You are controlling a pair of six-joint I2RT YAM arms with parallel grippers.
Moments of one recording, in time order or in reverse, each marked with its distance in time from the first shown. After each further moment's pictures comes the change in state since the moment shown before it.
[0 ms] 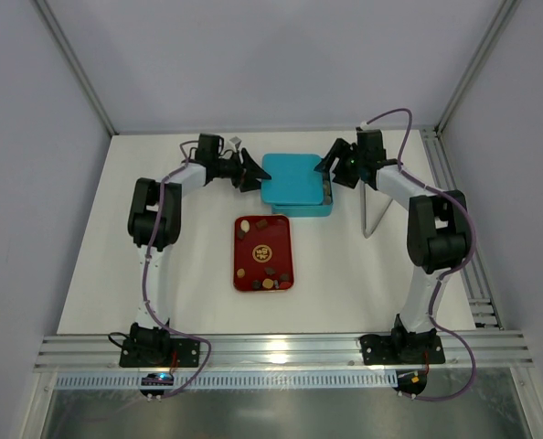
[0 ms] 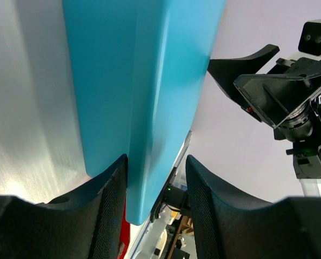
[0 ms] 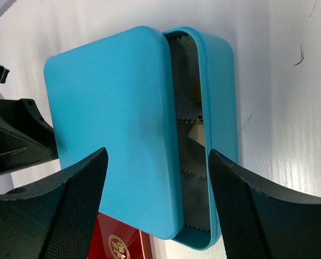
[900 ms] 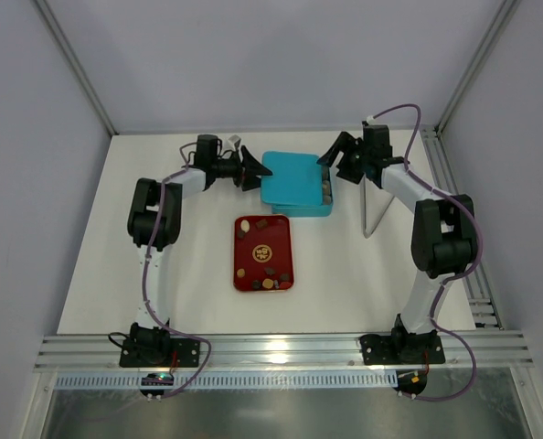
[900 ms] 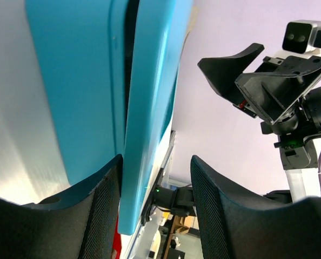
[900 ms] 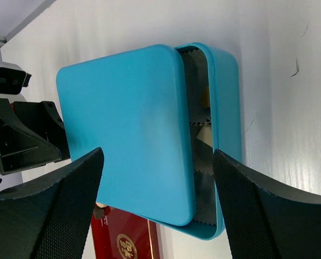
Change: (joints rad) left arm 0.003 0.000 -0.058 0.232 0.058 -0.135; right arm -0.019 -0.051 0.001 0.001 -0.009 0.007
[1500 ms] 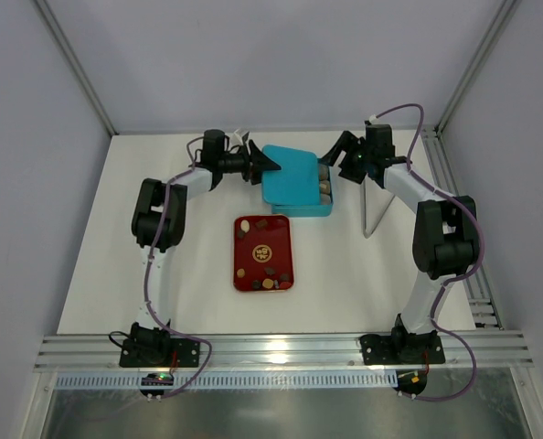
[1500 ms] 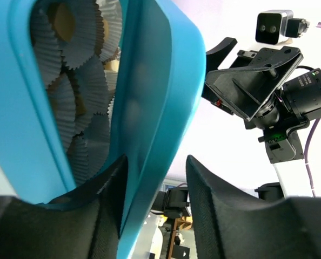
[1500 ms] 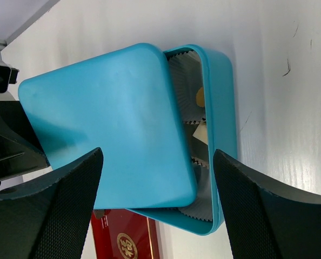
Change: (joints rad) left arm -0.046 0.000 0.026 0.132 0.005 -0.100; right arm -0.011 -0.009 0.000 -0.013 0.001 0.000
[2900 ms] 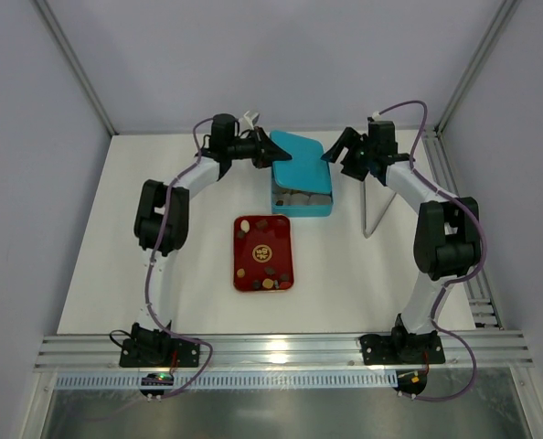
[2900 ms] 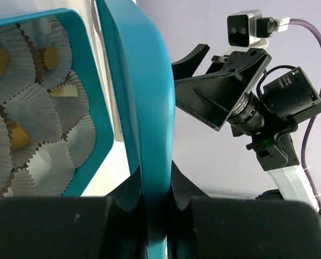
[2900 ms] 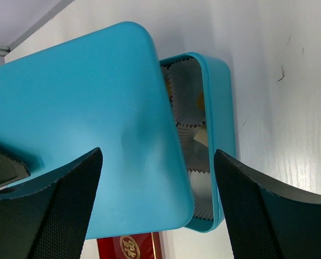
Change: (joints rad) left arm -0.062 -0.043 0.142 -0.101 -0.084 0.030; right arm -0.009 -0.011 0.028 -0.031 0.009 -0.001
